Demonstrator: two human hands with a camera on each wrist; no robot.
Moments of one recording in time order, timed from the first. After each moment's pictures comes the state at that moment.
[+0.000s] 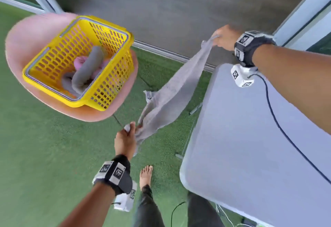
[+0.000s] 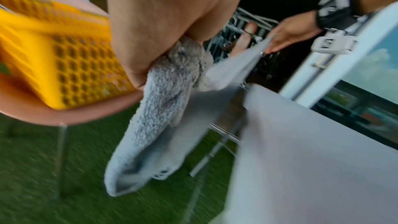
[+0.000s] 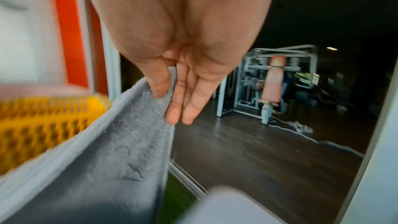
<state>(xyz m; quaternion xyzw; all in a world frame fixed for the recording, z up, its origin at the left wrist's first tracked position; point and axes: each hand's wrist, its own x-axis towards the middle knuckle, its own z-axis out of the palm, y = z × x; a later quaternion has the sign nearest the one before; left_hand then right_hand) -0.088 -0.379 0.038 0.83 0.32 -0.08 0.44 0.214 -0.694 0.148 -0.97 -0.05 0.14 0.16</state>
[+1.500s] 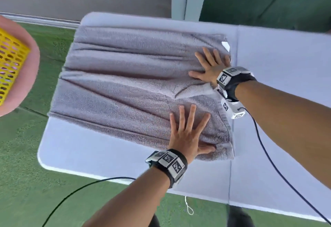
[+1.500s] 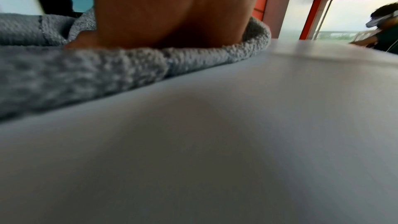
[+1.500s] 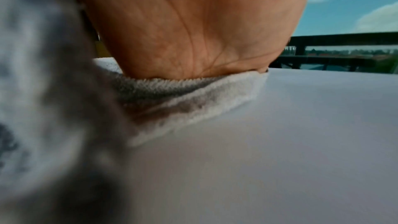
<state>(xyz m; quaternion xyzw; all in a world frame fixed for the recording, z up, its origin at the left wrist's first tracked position) -0.241 -0.989 -0.064 0.93 -0.28 -0.21 0.08 -0.064 -1.173 -0.046 -0.95 0.02 0.30 0.07</state>
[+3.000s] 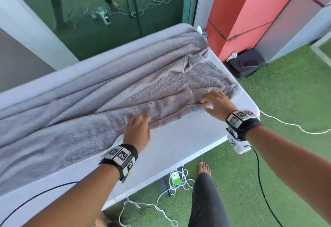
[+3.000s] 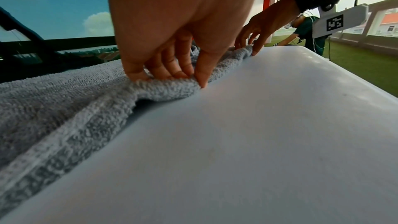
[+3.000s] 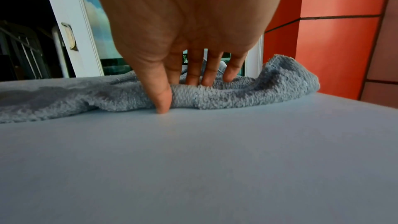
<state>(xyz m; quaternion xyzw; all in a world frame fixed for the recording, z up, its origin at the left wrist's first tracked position) -0.336 -1.234 -0.036 0.89 -0.43 -0.13 0.09 -0.508 -1.522 -0.033 -0.94 0.26 0.05 0.20</state>
